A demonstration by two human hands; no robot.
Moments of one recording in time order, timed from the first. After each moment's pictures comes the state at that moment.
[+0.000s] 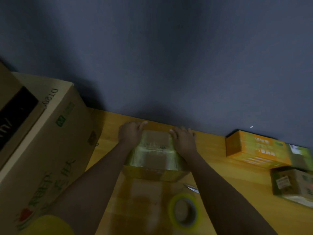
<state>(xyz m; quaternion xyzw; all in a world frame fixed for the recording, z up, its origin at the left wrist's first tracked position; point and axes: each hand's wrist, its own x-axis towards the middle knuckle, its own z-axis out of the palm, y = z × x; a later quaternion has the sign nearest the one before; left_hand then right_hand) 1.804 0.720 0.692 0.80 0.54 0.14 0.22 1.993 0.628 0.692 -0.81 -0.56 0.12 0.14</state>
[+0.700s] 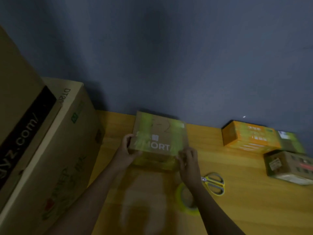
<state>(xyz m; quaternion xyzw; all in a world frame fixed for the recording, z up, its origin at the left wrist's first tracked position) 1.724 0.649 0.684 0.63 0.45 0.21 0.60 1.935 0.511 0.658 -0.78 -0.48 0.13 0.37</state>
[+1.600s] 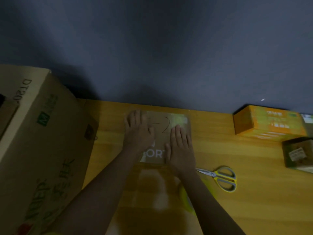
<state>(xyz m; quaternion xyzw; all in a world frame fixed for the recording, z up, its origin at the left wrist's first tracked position) 1.813 0.695 0.643 0.85 0.51 0.01 0.12 1.920 0.569 0.623 -0.83 -0.55 0.03 0.11</state>
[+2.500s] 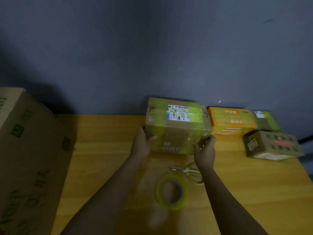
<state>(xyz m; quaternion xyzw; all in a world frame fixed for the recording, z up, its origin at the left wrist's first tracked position) 1.882 0.621 0.685 0.67 0.48 0.19 0.53 2.043 0.473 0.672 -0.87 -0.21 0.11 0.44</state>
